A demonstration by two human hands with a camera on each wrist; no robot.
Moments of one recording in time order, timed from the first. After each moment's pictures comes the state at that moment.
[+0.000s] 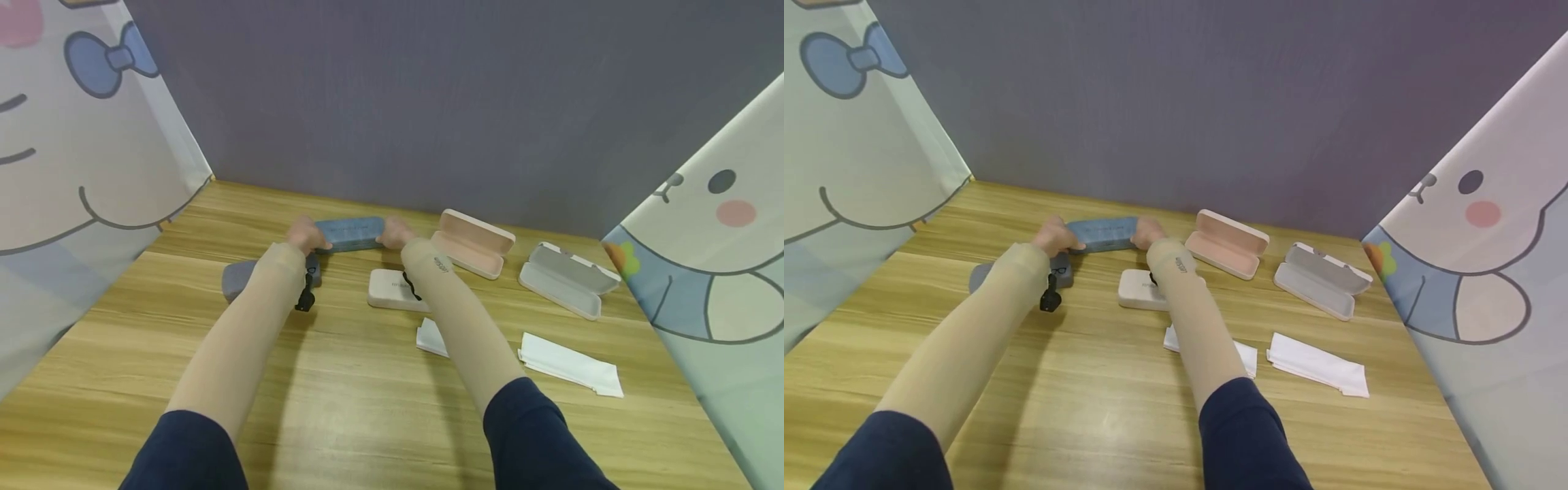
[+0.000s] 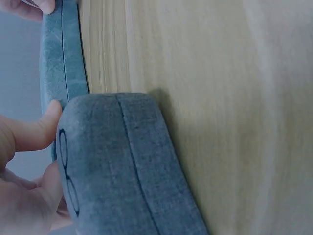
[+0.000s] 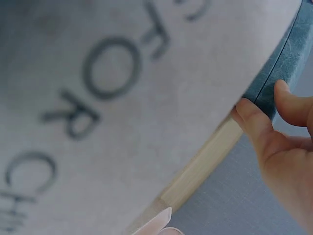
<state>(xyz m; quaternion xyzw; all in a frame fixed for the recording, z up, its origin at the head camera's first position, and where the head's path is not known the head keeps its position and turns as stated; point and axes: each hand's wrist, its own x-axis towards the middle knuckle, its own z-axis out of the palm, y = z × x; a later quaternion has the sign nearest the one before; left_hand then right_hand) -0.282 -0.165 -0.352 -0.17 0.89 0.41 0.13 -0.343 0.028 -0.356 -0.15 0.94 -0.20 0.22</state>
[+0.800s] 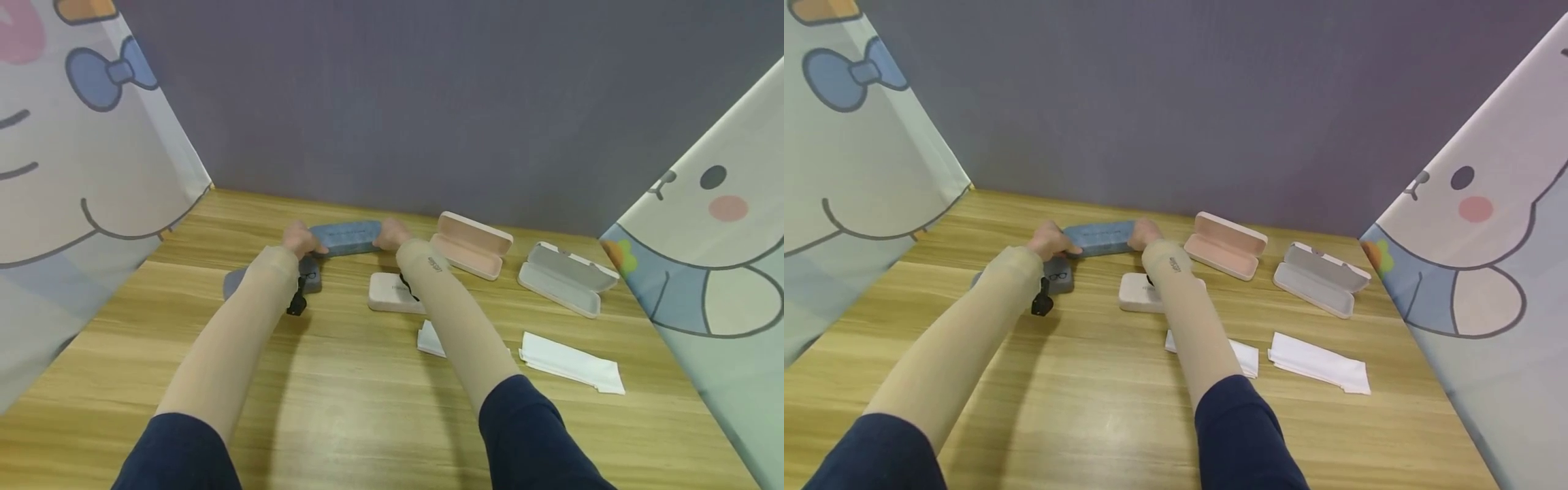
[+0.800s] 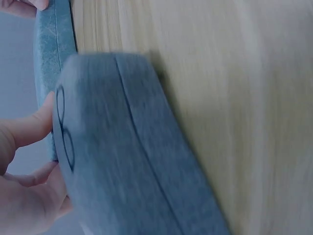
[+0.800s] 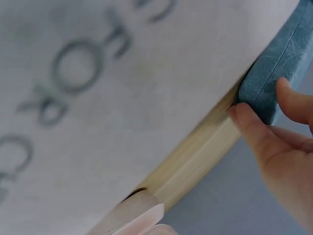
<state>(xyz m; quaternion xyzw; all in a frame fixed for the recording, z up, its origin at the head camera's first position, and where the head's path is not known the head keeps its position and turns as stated) -0.277 -0.174 -0.350 -0.18 0.87 0.44 0.10 -0.349 0.012 -0.357 -0.11 0.96 -0.16 0.20</state>
